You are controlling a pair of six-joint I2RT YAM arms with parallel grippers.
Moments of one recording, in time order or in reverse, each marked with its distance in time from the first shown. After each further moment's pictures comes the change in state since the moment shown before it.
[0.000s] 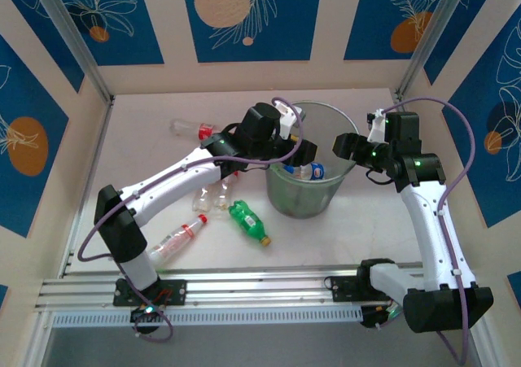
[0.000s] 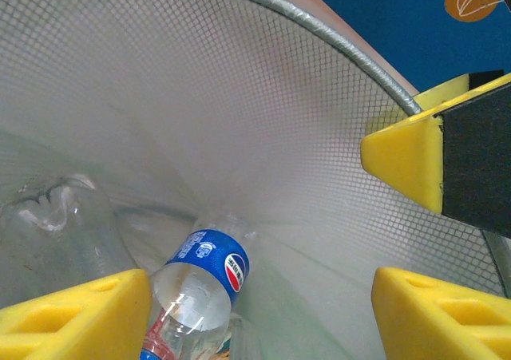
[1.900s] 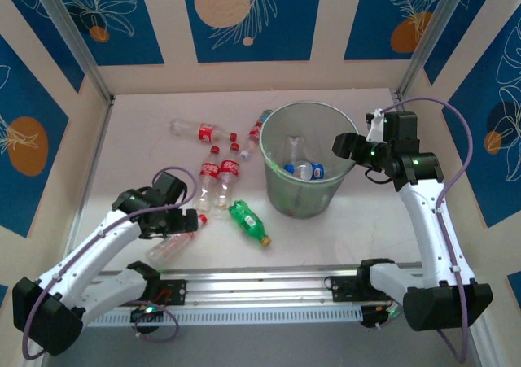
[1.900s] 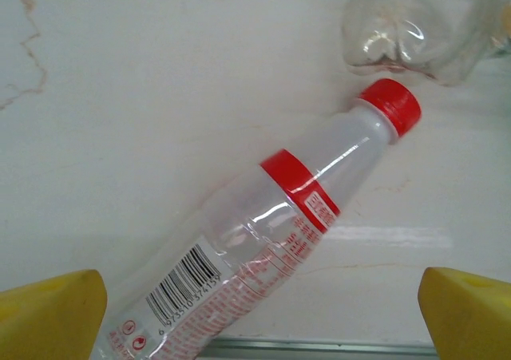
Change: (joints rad) left arm 0.386 -0.741 -0.856 -0.723 -0.313 -0.227; right arm 0.002 0.011 -0.013 0.023 0.006 0.001
